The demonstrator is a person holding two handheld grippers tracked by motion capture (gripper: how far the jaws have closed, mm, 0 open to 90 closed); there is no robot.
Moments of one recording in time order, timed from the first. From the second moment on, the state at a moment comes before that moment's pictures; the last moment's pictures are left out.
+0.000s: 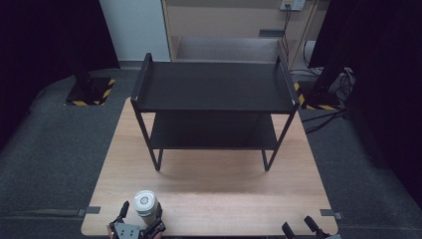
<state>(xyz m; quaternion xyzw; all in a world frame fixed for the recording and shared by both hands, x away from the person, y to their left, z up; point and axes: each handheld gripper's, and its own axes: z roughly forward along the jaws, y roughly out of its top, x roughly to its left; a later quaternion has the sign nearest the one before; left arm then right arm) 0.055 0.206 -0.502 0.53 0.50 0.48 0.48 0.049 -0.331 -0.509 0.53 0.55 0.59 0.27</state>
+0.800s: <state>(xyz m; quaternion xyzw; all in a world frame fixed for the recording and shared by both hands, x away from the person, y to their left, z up) 0.064 0.214 -0.513 0.53 0.50 0.47 0.50 0.055 -0.330 -0.509 0.53 0.55 0.58 0.27</state>
